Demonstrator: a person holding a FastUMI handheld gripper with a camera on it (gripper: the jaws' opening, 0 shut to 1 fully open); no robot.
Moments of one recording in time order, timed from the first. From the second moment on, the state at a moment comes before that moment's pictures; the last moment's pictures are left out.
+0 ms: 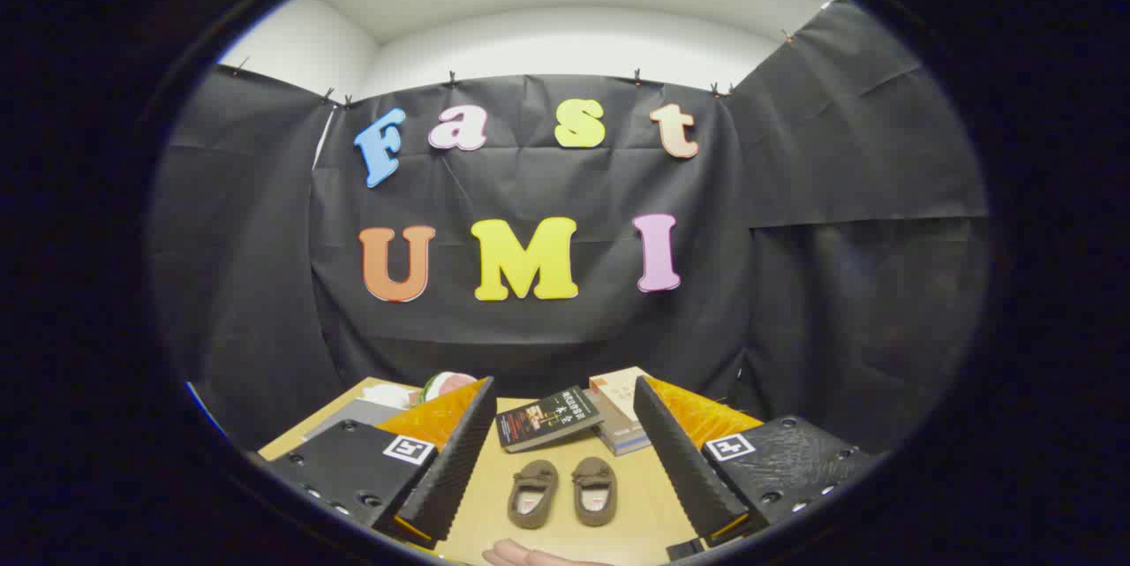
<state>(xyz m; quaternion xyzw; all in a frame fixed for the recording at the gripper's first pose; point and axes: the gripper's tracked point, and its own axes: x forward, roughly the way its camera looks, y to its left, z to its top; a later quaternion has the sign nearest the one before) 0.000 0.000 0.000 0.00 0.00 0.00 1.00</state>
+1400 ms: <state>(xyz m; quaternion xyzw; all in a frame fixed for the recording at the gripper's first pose) 0.144 0.172 -0.152 0.07 0.21 0.16 0.96</state>
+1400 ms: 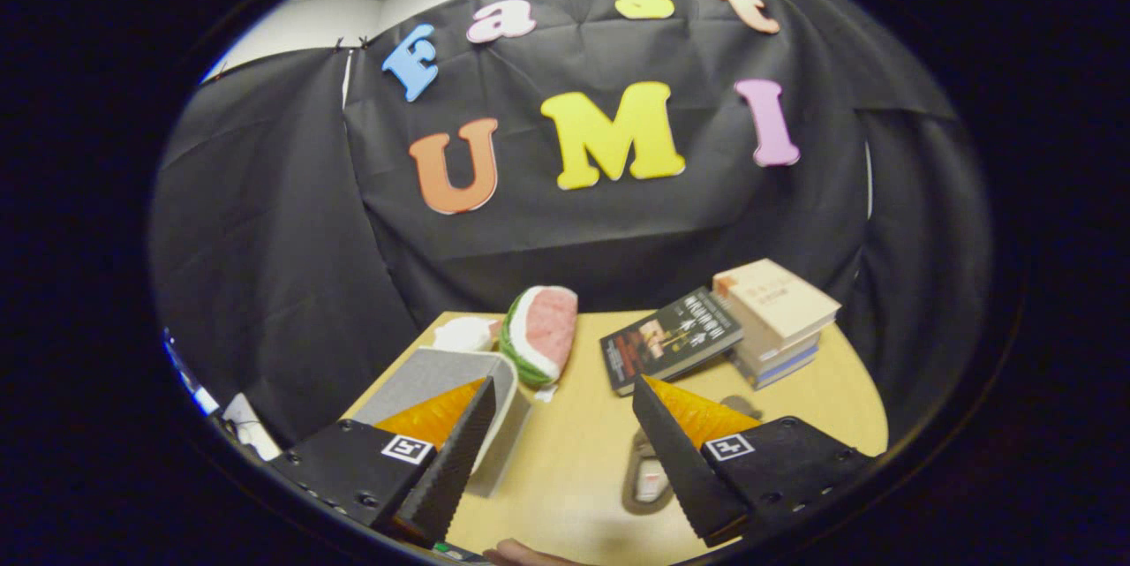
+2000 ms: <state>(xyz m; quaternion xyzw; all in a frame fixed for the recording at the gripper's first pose) 0.232 0.267 -0.272 0.19 0.37 0.27 0.87</state>
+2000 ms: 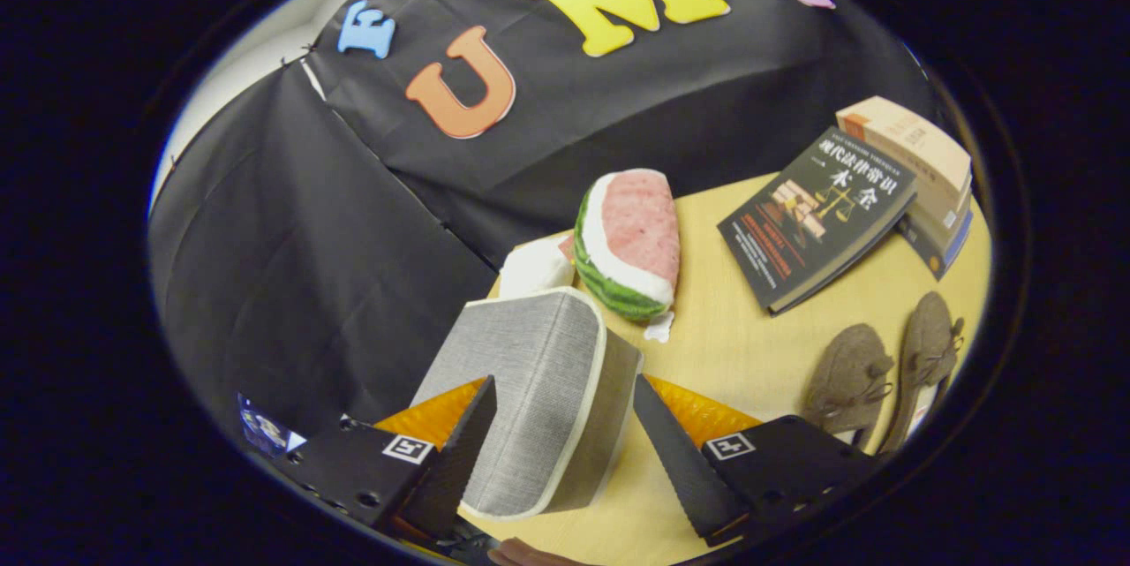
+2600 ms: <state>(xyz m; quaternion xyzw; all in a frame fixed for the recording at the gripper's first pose) 0.234 0.299 -0.313 0.29 0.48 0.32 0.76</state>
